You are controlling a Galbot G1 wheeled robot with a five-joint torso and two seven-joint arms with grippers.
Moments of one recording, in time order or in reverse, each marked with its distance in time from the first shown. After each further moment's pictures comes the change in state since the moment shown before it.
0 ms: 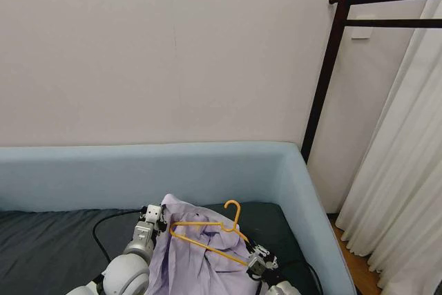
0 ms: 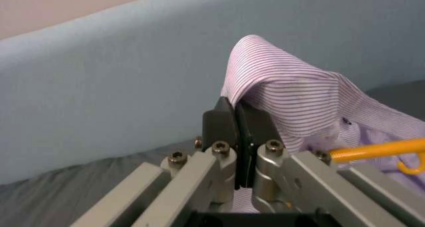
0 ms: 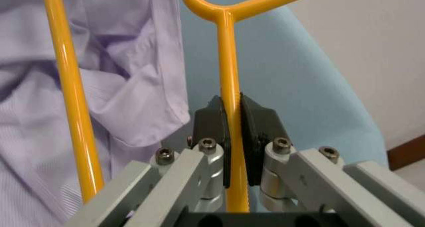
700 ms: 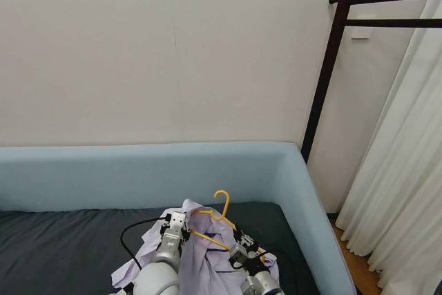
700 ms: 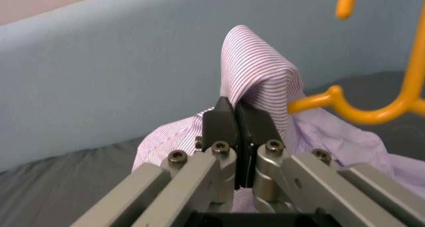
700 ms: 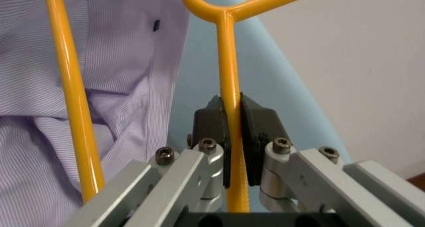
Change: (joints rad) left arm -0.045 -0.122 0.116 -0.058 -0.001 0.122 -0.158; right arm 0.141 0.073 -0.149 -0.101 -0.100 -0.042 0.110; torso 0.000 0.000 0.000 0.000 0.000
